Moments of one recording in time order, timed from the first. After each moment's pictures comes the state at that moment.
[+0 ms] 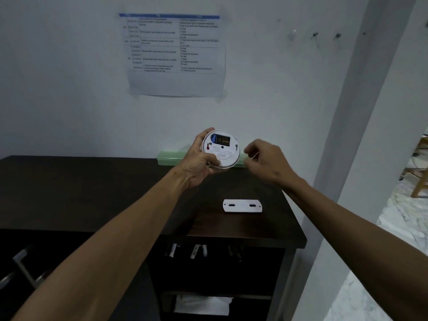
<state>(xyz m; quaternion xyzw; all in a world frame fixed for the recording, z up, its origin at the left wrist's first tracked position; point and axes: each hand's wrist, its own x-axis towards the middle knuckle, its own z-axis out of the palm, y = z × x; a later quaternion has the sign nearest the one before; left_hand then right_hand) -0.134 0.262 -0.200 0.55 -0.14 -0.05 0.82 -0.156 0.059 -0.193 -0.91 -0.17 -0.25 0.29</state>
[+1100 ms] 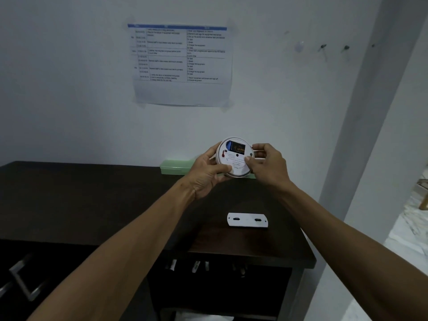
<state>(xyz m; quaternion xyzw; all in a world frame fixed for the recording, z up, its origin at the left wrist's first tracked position) -0.126 0.258 -0.203 0.54 -0.16 -0.07 0.82 -0.133 0.082 -0.193 -0.83 -0.06 -0.26 0.49</state>
